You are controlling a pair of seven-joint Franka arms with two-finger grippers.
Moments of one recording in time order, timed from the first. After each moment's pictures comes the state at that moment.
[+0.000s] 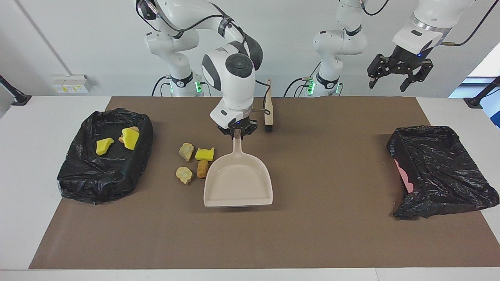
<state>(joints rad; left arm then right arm) -0.15 -0.03 0.02 -1.43 -0.03 1.39 0.04 0.36 0.46 0.29 -1.44 -0.10 1.80 0.70</state>
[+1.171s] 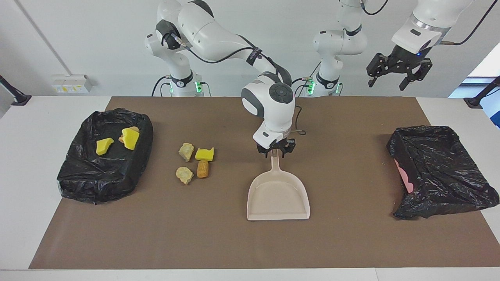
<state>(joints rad) -0.15 -0.03 0.01 -1.43 -0.03 1.38 0.04 0.45 0.64 0.29 -1.34 -0.16 1.97 0.77</state>
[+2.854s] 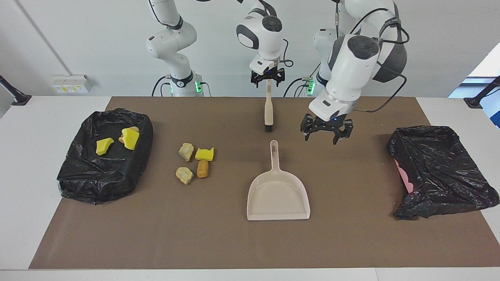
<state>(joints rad) -0.49 0.28 -0.03 -1.62 0.02 1.96 -0.34 0.77 -0.07 0.32 -2.30 0.21 2.16 0.93</state>
